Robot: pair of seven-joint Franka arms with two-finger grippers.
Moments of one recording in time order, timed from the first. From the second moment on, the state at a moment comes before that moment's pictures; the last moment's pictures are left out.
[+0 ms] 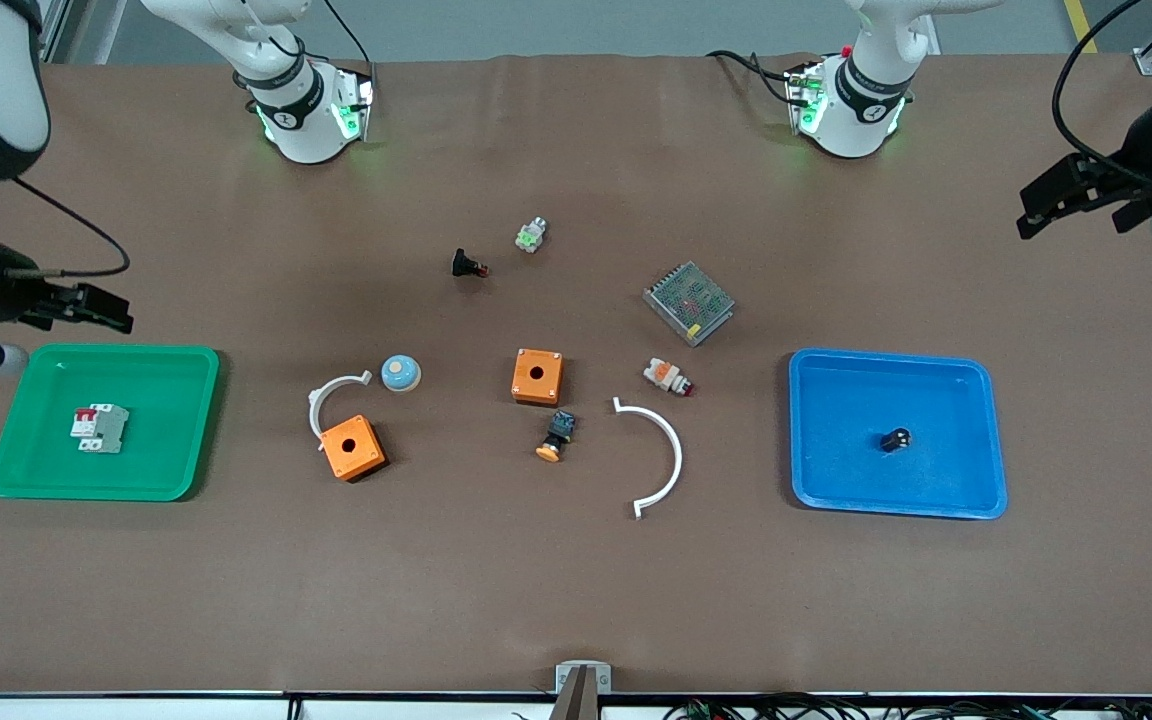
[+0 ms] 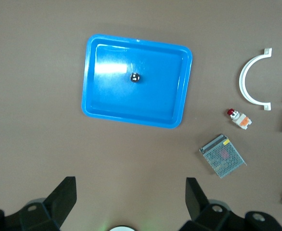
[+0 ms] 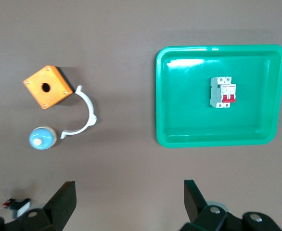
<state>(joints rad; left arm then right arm) 0.01 -0.05 -0.11 -1.51 0.00 1.45 -0.16 -0.03 0.06 0.00 -1.66 -0.04 1.65 0.03</state>
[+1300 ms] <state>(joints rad) -0.06 -0.10 -0.08 -1.56 0.04 1.47 -0.10 0.00 -0.09 0.00 -1.67 -0.02 1.59 0.04</state>
